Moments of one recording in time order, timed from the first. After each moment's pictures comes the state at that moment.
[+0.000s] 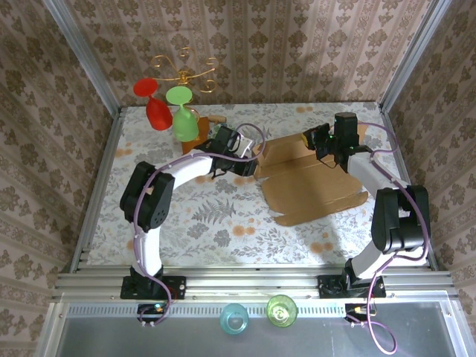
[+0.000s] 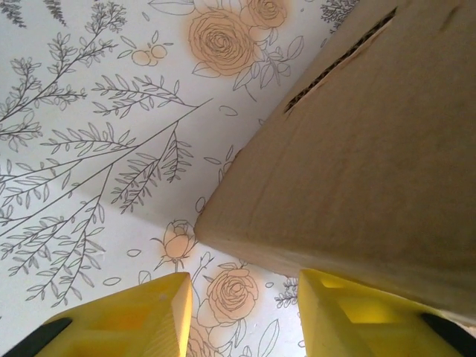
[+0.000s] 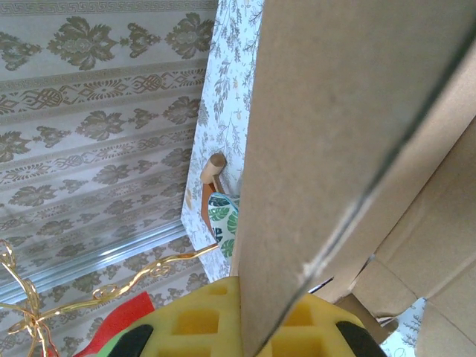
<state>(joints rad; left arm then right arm) -0.62 1.97 1.37 -0.29 0.34 -0.09 0.04 1.62 1.10 -0.06 -0.43 1.33</state>
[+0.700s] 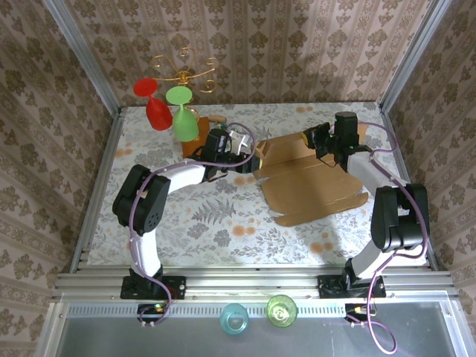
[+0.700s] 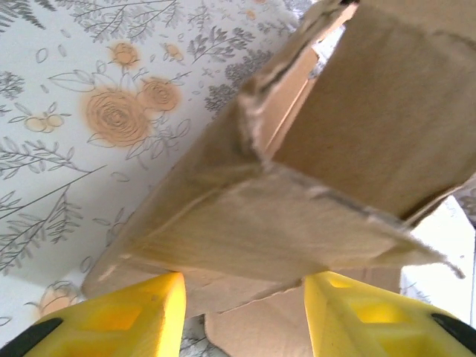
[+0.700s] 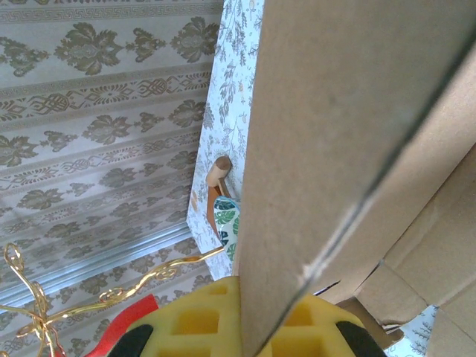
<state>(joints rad) -0.58 1.91 1.18 0.14 0.62 -0.37 0.04 1.63 1.10 -0.04 -0.43 1.35</state>
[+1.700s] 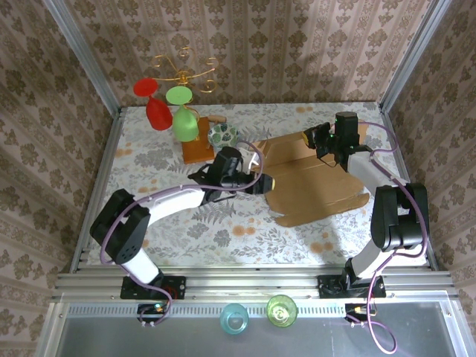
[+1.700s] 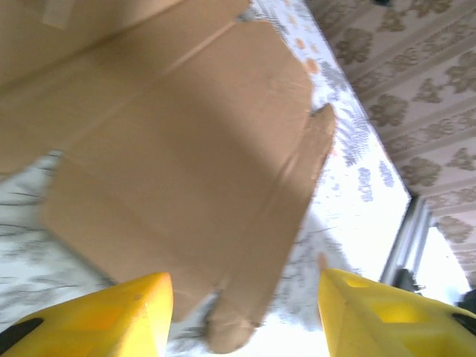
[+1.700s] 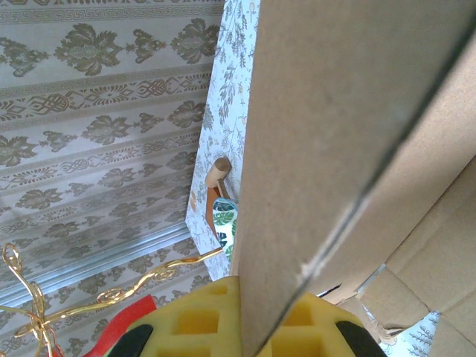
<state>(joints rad) -0.82 1.62 1.00 0.07 0.44 -0.58 0.03 1.64 1.10 -0.03 -0.44 1.34</state>
